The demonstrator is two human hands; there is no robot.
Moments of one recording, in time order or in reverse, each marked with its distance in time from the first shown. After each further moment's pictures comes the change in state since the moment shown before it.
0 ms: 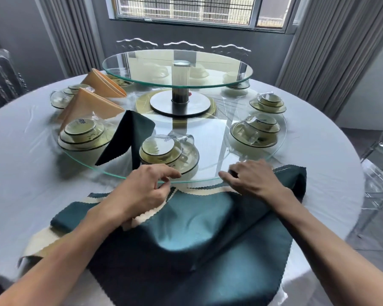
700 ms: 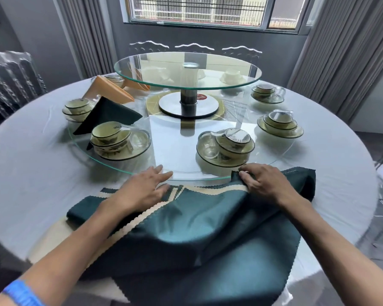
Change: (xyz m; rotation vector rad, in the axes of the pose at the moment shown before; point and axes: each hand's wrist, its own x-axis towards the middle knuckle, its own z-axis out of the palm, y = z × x) left_hand 0.008 -0.037 0.012 0.376 -0.228 -0.191; right_hand -0.012 0.022 0.014 0.430 0.073 0.006
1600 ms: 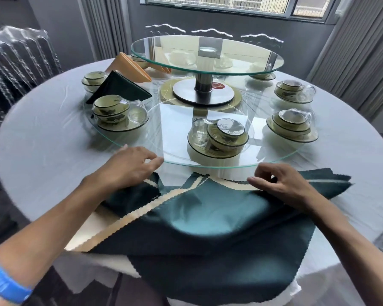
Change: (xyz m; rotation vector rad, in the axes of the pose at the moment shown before) left_hand -0.036 -0.027 -0.032 -0.146 0.119 -0.150; right_hand -0.021 -0.004 -0.003 0.387 -0.115 -0.145
